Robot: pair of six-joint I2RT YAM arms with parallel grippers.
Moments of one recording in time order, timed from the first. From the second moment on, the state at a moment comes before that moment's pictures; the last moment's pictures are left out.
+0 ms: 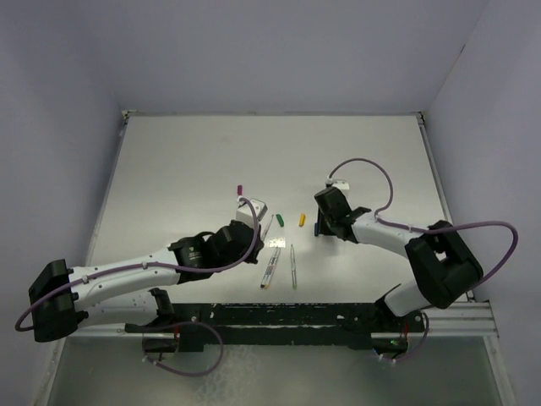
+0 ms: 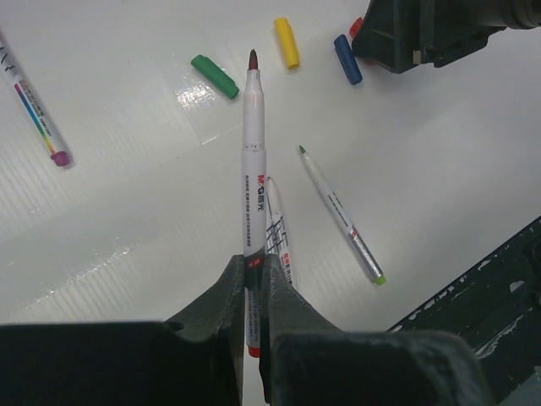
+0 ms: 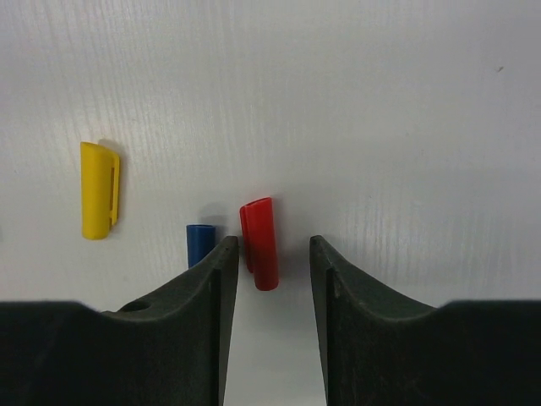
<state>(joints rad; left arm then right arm) -1.11 1.08 0.69 -0.25 -0.37 -0.54 0.58 1.49 0.70 -0.22 0.35 0.54</state>
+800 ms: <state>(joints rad) -1.11 1.09 0.69 -0.25 -0.38 -0.54 0.56 1.48 0.68 -0.19 0.32 0.59</state>
